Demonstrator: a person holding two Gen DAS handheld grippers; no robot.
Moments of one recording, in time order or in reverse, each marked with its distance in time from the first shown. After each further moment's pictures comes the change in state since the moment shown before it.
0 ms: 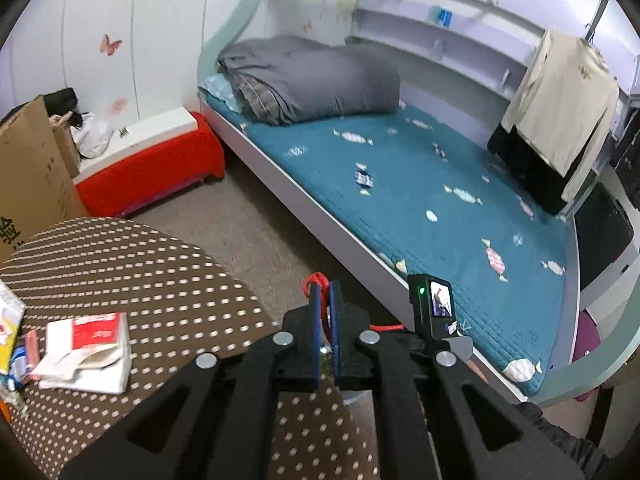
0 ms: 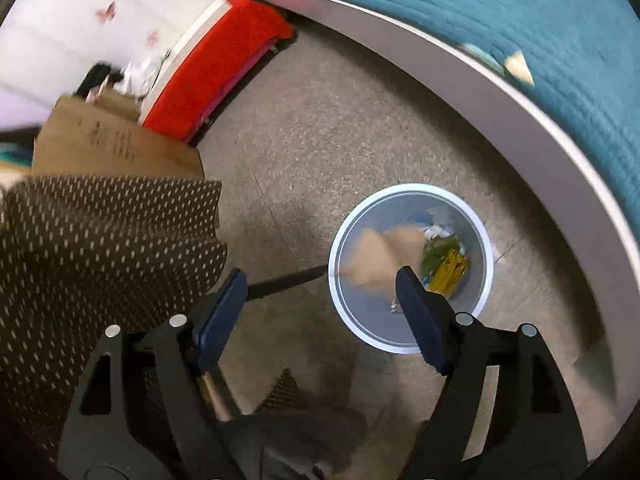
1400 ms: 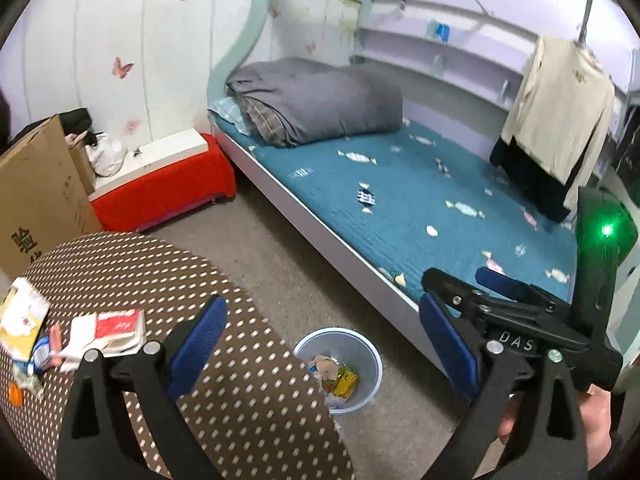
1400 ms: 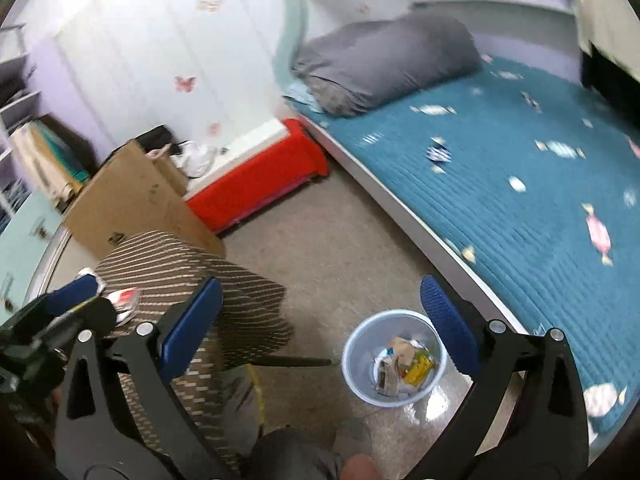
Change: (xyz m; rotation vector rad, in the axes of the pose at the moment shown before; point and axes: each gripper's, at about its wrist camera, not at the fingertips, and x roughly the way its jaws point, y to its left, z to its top) left arm -0.058 -0.031 -0.008 -0.007 -0.105 0.058; right arm -0.239 0.141 -0.052 -0.320 -0.465 -0.008
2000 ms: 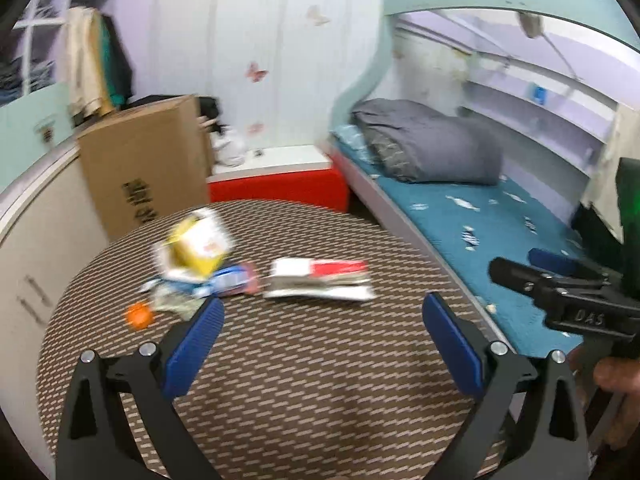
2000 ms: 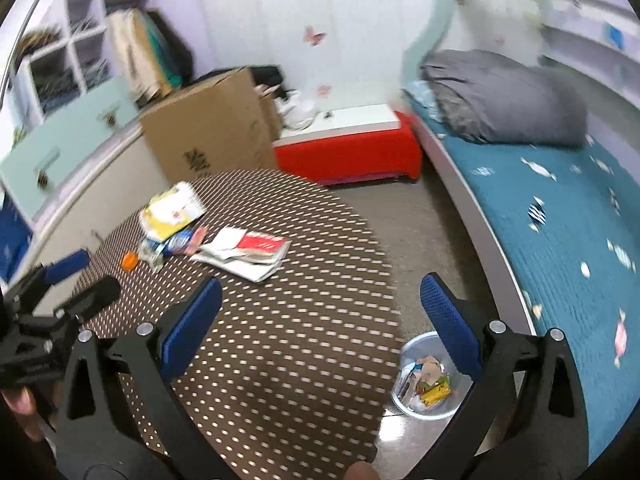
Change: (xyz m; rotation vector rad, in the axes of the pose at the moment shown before) left arm -0.124 0.146 -0.082 -0.222 -0.126 0.328; right arm 0.006 0.170 -0.031 -0.392 0.087 0.154
